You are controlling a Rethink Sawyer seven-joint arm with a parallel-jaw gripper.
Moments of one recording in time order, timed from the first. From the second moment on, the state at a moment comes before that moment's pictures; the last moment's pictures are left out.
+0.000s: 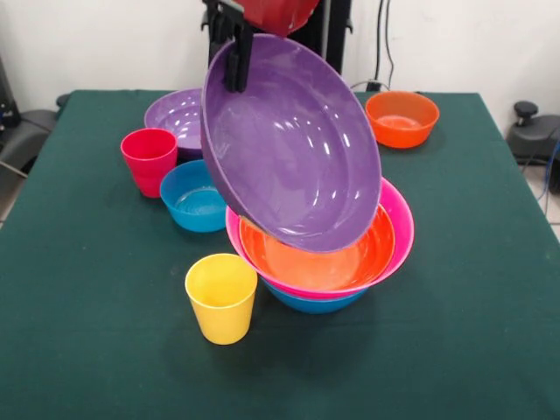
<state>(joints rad) -0.05 -0.36 -0.58 0.87 0.38 1.24 1.92</state>
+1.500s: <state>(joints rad) -0.04 -0.45 -0.45 1.06 0.29 1.10 1.92</state>
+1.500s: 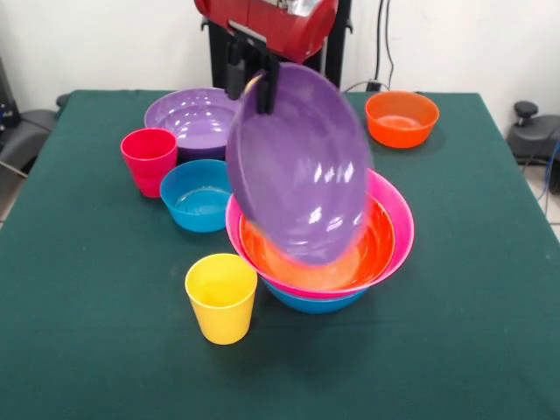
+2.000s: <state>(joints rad) -0.04 -0.45 -0.42 1.07 0.23 1.08 1.92</state>
